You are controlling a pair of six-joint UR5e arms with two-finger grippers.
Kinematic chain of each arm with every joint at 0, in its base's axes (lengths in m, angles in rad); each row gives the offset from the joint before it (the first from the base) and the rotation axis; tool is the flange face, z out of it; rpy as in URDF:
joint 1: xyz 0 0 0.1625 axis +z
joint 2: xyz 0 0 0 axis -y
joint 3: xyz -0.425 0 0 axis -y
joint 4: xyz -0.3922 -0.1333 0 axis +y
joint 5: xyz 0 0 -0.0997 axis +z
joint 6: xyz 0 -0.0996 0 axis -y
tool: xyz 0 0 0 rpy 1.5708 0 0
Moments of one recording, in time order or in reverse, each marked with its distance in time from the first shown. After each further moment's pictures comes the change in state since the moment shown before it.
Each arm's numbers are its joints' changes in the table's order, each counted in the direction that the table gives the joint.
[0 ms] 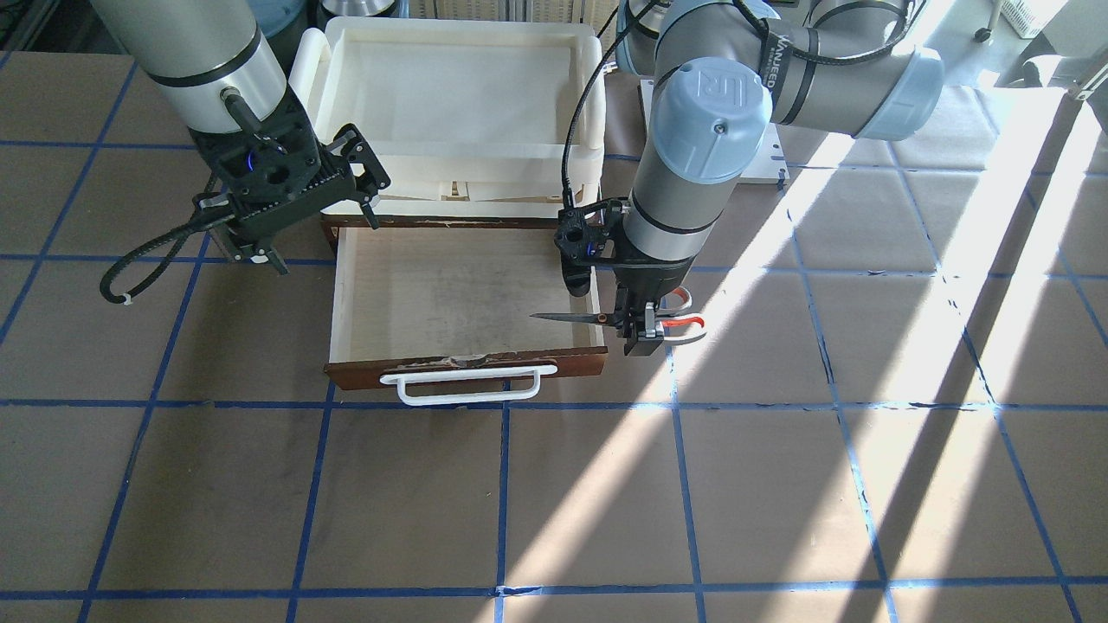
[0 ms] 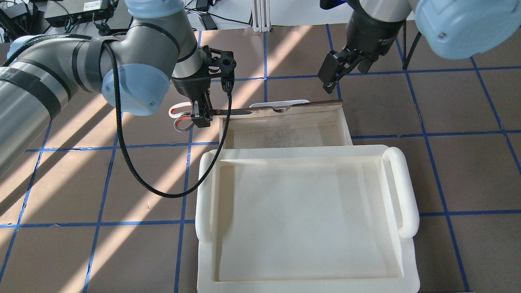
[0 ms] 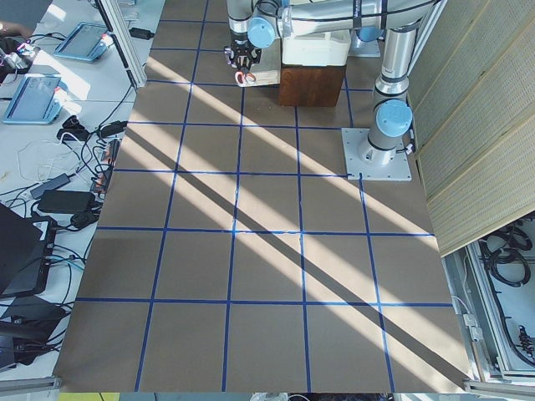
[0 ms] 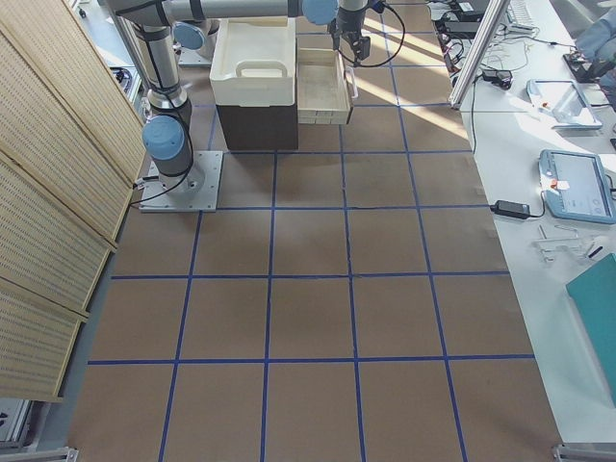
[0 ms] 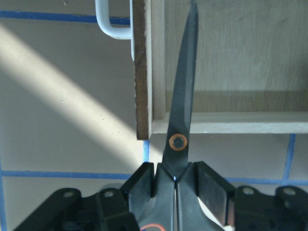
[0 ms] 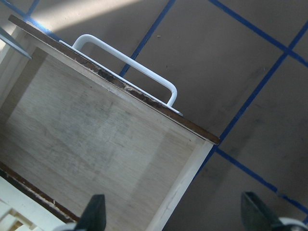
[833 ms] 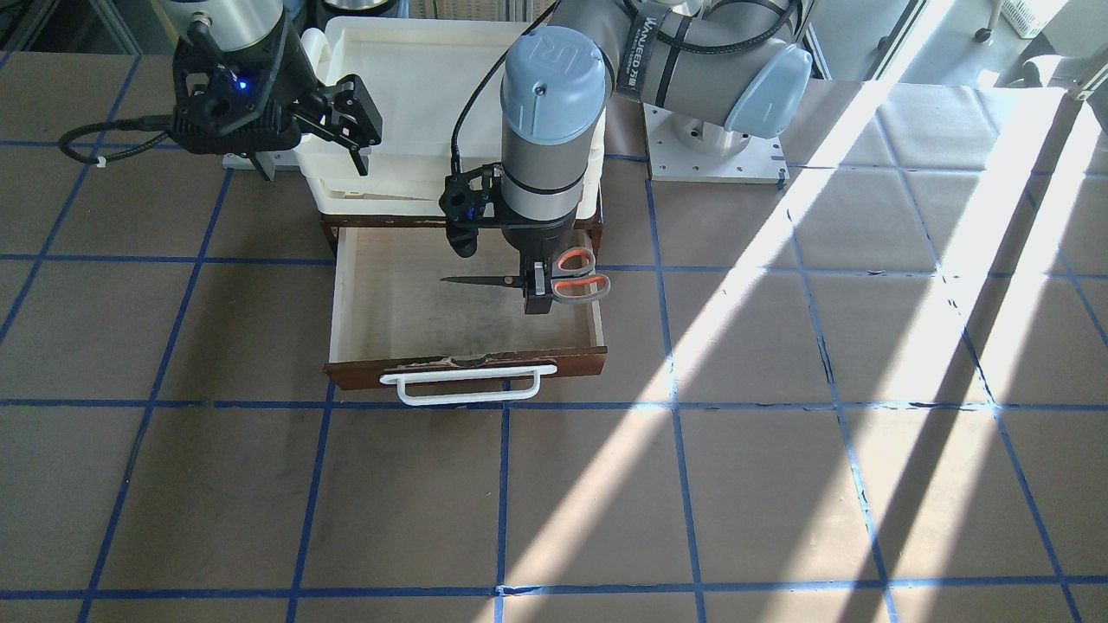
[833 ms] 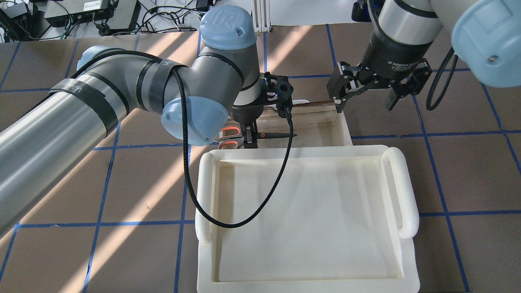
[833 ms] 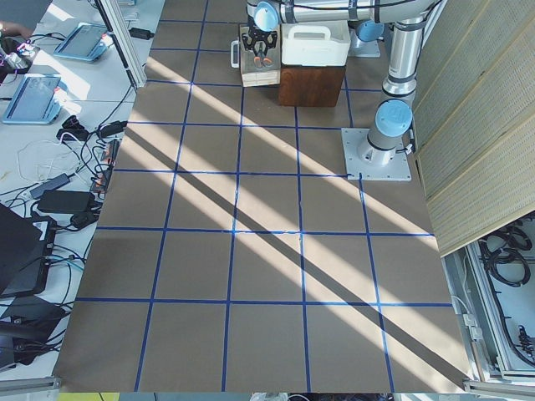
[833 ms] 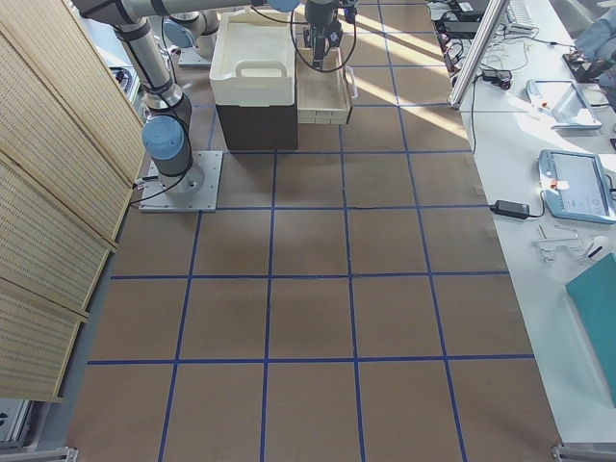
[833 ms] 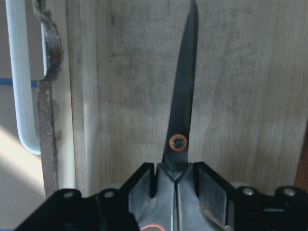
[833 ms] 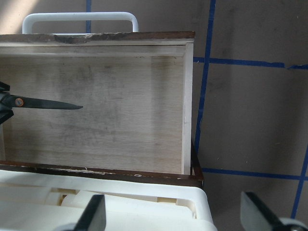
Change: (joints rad) left arm -0.182 -0.030 -0.004 -0.006 0.015 -0.204; right arm 0.000 -0.102 0.047 -0.115 0.033 0.408
